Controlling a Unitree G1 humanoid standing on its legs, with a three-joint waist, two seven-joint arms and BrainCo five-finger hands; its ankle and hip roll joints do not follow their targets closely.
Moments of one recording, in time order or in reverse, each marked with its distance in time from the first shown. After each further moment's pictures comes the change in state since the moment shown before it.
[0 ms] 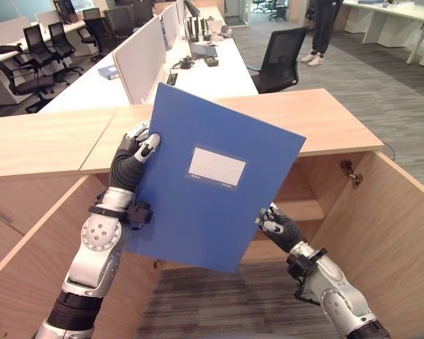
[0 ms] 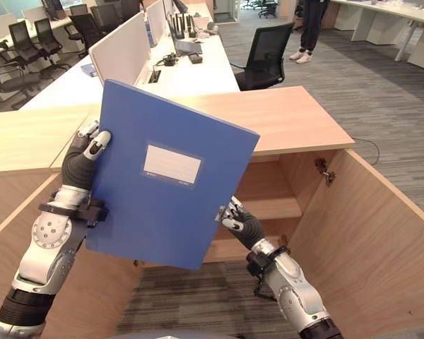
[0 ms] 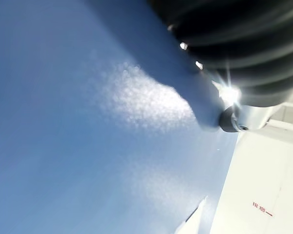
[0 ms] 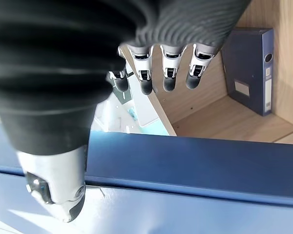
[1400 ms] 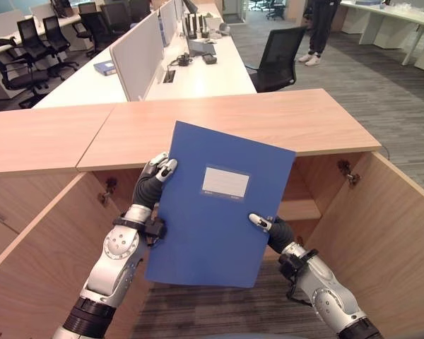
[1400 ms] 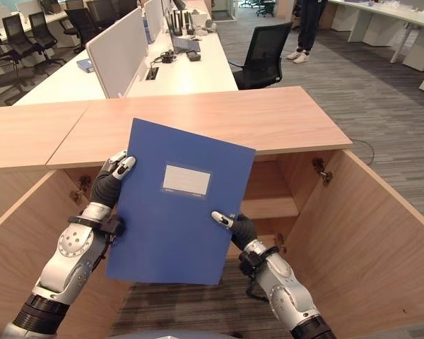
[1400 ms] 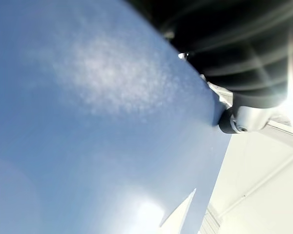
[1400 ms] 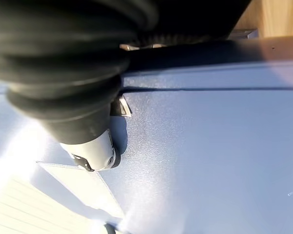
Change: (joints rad) left arm 0.057 -0.047 -0.084 0.117 -0.049 0.045 -0.007; right arm -0.022 0.039 0.044 0.048 0.028 0.007 -0.038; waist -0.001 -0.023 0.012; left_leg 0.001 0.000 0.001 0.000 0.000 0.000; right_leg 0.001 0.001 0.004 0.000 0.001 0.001
